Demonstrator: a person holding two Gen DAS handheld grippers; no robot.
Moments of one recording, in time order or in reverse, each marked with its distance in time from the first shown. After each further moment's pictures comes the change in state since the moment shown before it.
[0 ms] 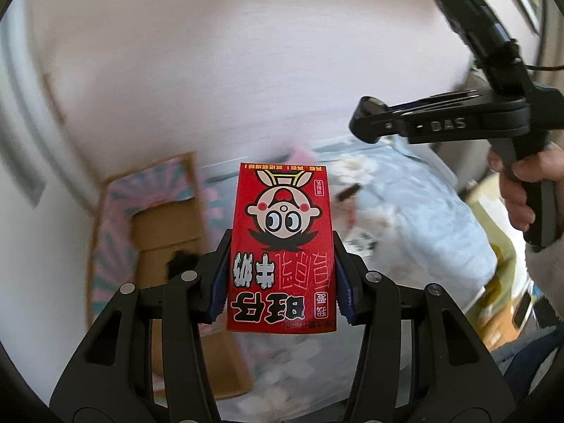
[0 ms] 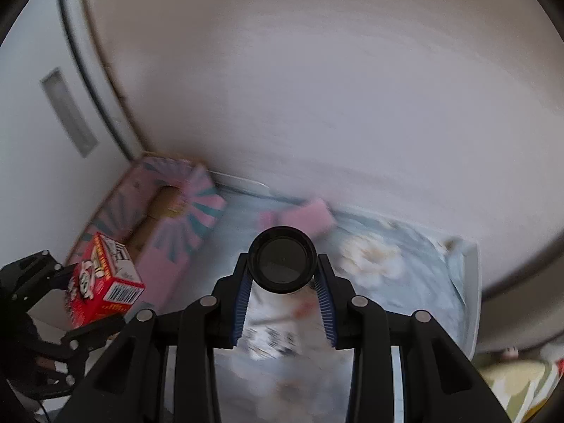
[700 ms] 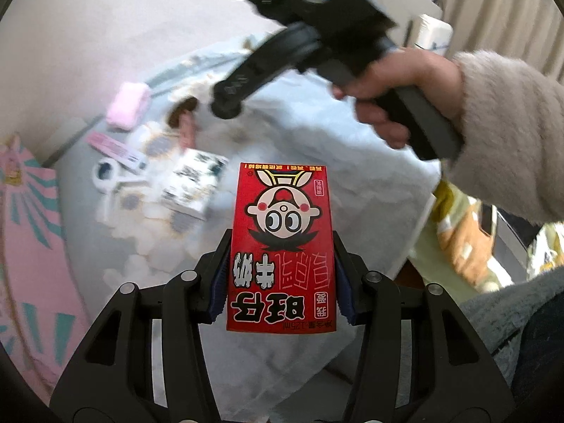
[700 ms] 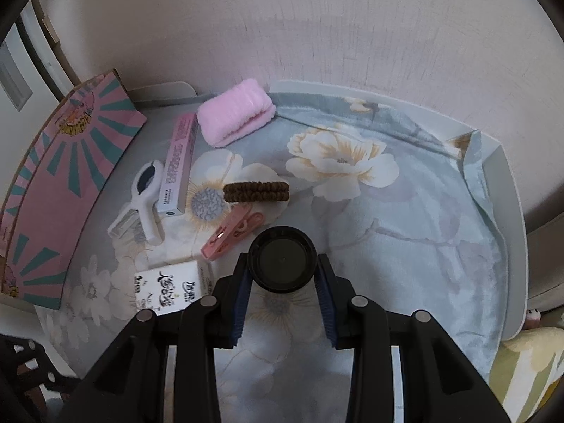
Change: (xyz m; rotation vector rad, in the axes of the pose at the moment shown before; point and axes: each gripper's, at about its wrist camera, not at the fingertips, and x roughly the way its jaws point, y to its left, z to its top) left arm 0.081 -0.133 -0.079 0.307 0.168 -0.353; right arm 0.088 -0.095 -0.096 0.087 0.179 -0.067
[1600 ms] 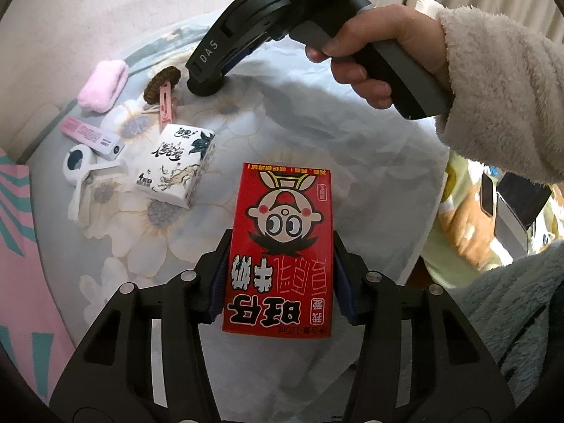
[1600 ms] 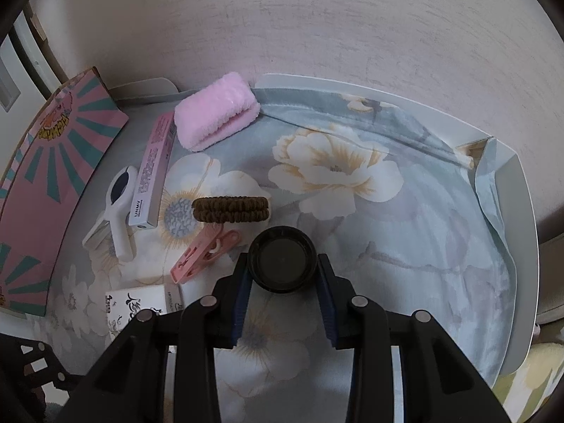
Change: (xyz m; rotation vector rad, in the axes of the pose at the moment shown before) left arm 0.044 0.005 -0.010 0.044 0.075 -0.063; right arm 0.029 -0.009 0.013 -0.019 0.019 0.002
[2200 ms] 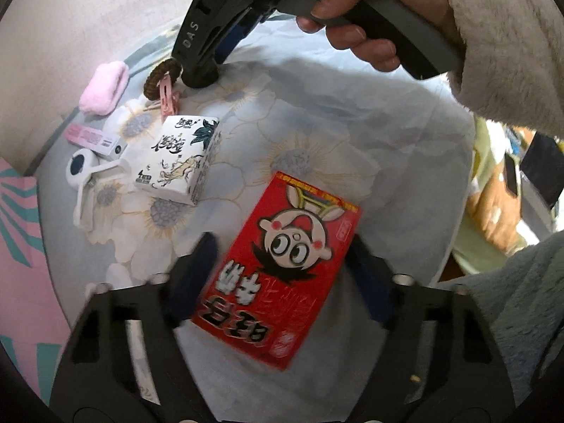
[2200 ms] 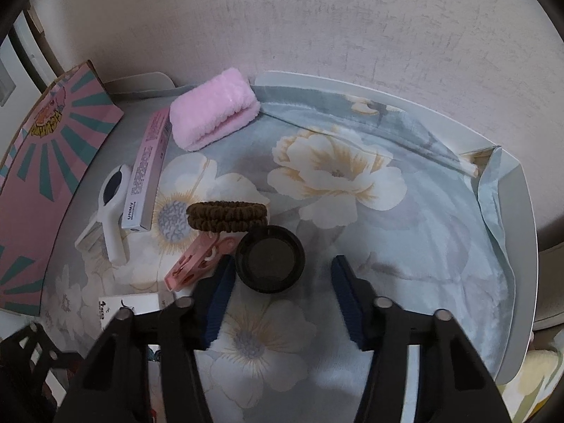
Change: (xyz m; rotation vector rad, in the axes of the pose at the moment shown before) left arm 0.018 -0.005 -0.007 0.064 0.026 0.083; right arm 0.014 0.016 0.010 -0.025 0.022 -0.017
